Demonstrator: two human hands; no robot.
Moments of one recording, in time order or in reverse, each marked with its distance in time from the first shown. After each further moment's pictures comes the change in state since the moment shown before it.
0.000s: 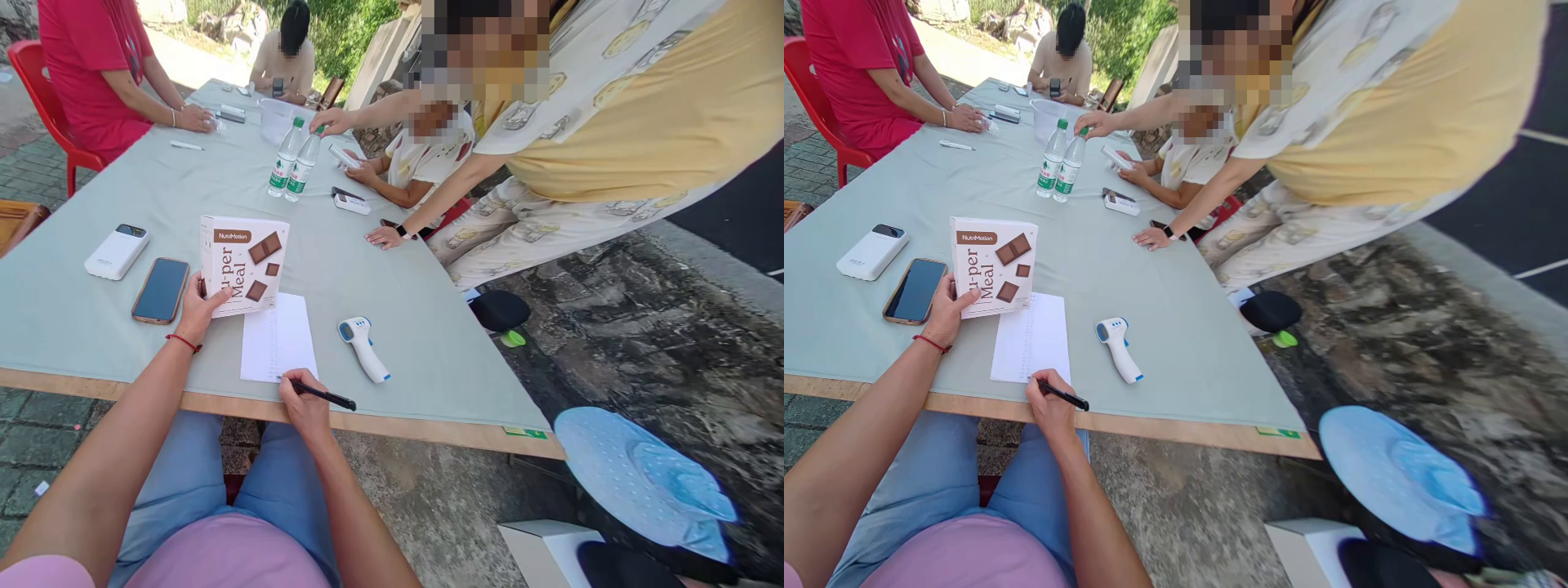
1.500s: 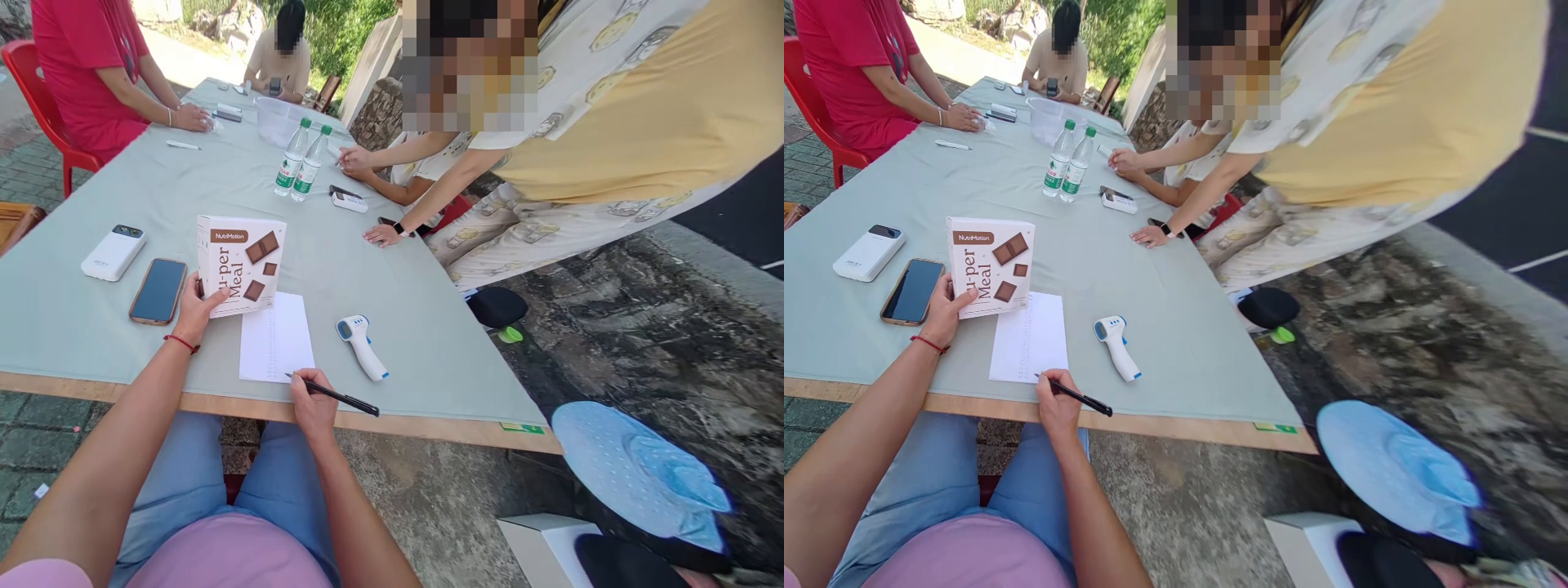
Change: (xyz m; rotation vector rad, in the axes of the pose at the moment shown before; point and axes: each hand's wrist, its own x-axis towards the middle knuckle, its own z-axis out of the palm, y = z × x) left_hand -0.002 0.005 0.001 0.008 -0.004 0.000; right_hand -0.001 0.006 0.001 0.128 0.181 0.059
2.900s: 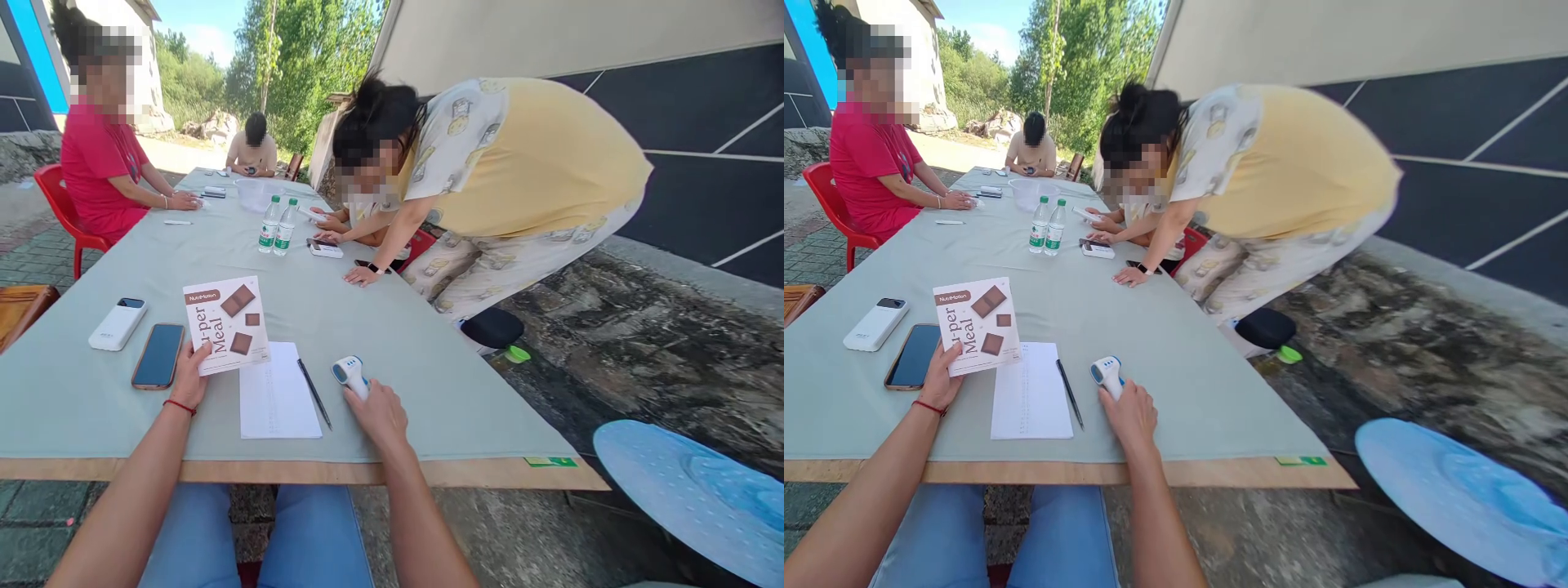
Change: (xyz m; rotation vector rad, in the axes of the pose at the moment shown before) left_hand -0.008 0.024 0.000 -0.251 -0.016 -0.171; right_hand 0.108 0.007 -0.073 -1.083 -0.029 0.163
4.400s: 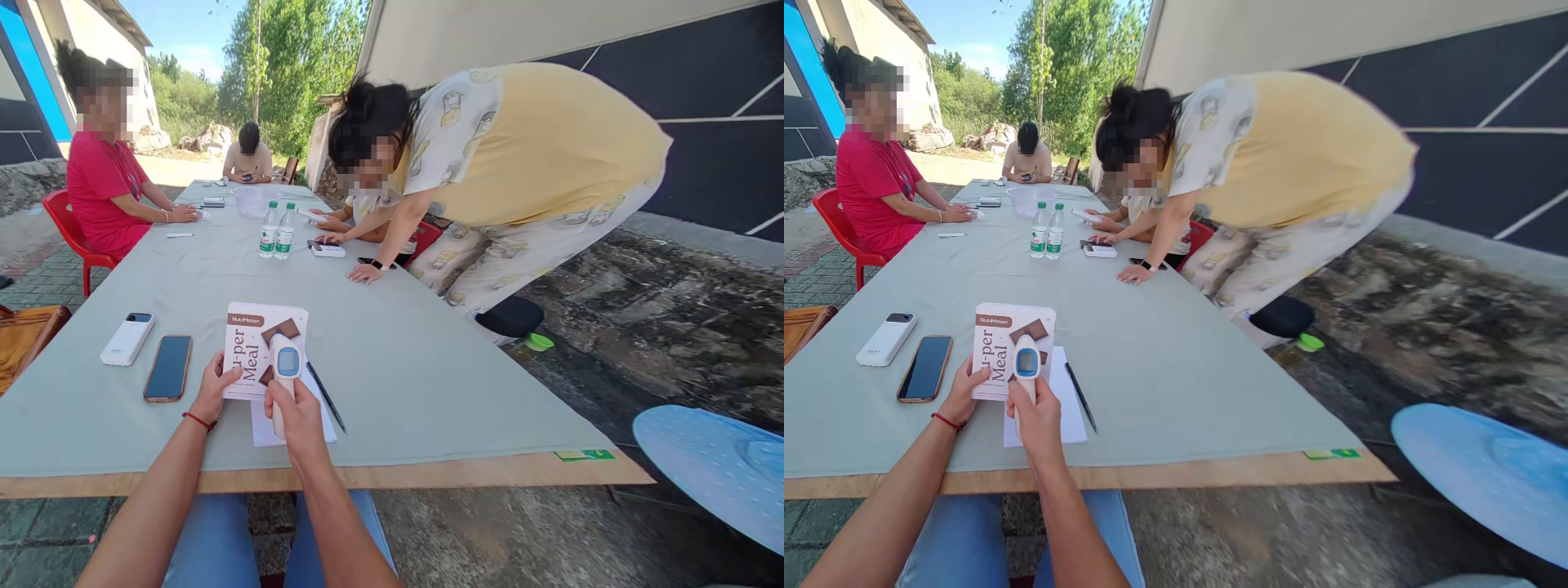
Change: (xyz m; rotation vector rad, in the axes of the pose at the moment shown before) left_hand -0.003 -0.017 -0.004 0.180 -0.268 -0.024; right_hand -0.105 -0.154 -0.033 1.621 -0.305 -0.062
